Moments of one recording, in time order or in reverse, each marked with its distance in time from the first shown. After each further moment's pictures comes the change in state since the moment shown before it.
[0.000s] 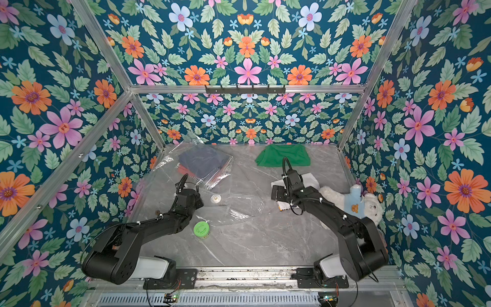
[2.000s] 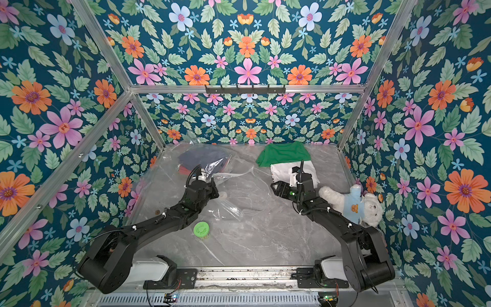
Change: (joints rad) left arm -0.254 -0.035 0.229 -0.045 0.061 0.030; right arm -0.074 -0.049 -0.158 0.526 -0.373 -0.008
